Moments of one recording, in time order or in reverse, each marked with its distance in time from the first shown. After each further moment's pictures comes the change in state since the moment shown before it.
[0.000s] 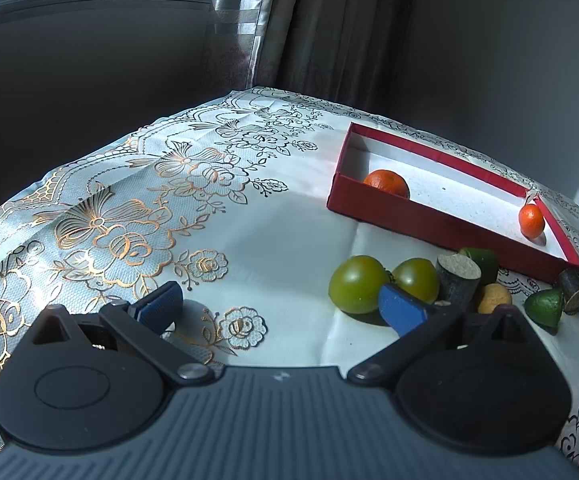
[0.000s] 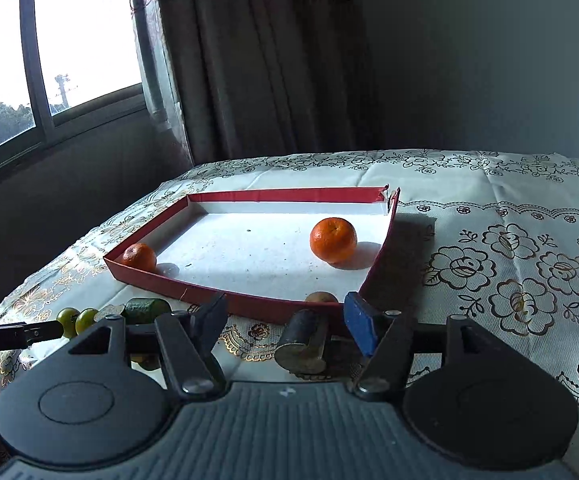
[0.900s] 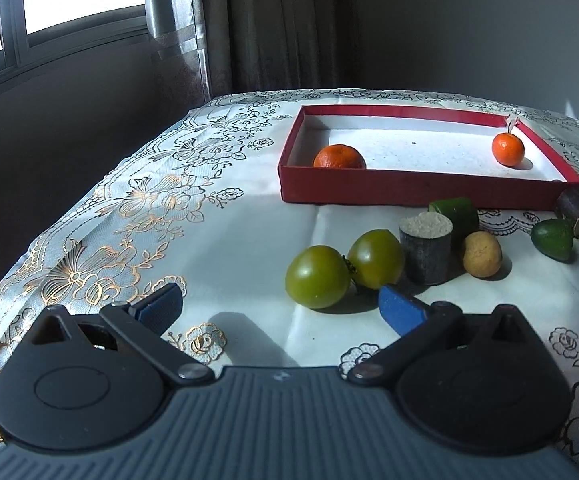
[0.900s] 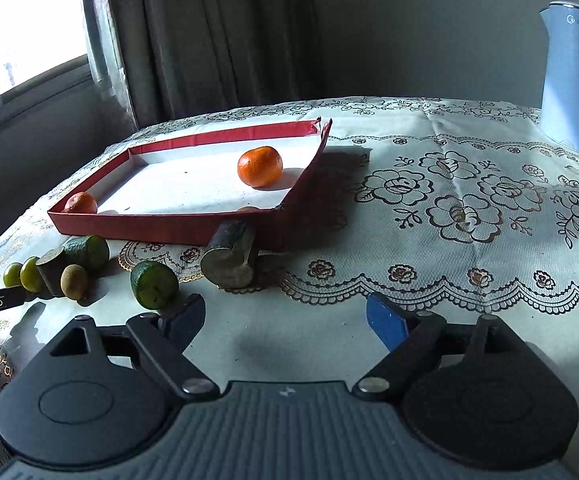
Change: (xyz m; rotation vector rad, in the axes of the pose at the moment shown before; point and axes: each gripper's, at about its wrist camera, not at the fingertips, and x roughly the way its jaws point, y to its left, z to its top) left arm 0.006 -0.048 -0.003 0.282 0.020 0.054; right arm 0.004 -0.021 -0.031 0.072 0.094 -0.129
